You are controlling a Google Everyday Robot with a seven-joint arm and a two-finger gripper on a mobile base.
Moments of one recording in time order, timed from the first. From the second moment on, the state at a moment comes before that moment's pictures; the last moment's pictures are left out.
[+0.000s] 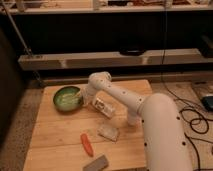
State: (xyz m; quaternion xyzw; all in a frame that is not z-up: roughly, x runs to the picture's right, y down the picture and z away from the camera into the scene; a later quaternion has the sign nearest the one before) arm -0.158 0.067 0.952 -0.13 -0.37 -0.34 0.85
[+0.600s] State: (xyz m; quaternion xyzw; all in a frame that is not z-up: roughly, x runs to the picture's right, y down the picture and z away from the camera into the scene) arm -0.158 0.068 0.951 -0.14 -0.37 -0.34 0.85
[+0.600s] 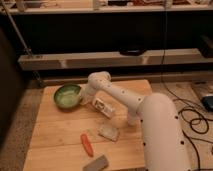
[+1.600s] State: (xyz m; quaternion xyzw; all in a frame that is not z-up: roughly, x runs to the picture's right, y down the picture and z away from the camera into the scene) arm -0.161 0.048 0.924 -0.15 -0.38 -0.35 0.85
